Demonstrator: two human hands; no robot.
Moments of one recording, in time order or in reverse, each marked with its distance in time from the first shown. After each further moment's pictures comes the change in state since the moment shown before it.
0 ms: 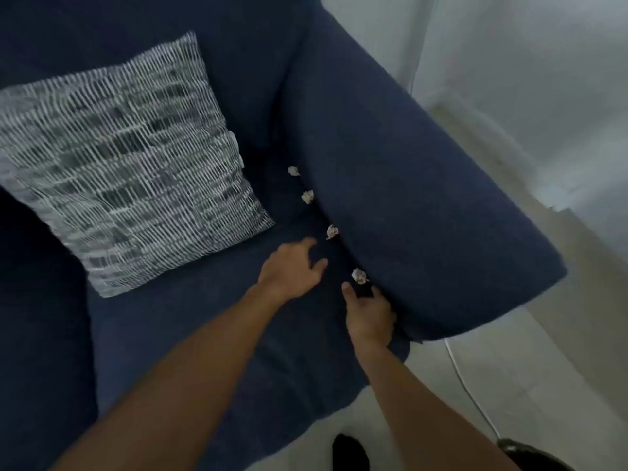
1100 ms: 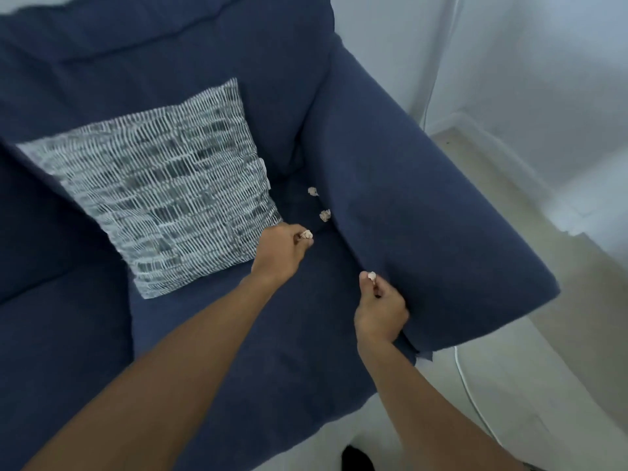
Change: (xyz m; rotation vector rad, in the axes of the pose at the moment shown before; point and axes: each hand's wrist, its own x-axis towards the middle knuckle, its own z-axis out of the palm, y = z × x) left_hand -0.014 0.003 -0.078 -0.183 0.350 0.053; right_hand -0.036 -0.047 -0.022 0.342 0.140 -0.172
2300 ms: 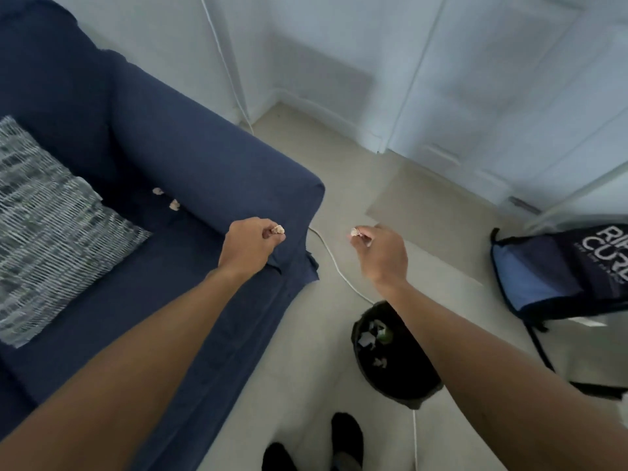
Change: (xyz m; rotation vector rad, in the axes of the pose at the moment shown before) left_hand -0.163 0.213 0.073 0.039 -0.353 0.292; right_hand -0.034 0.036 -0.344 -0.499 0.151 -0.273
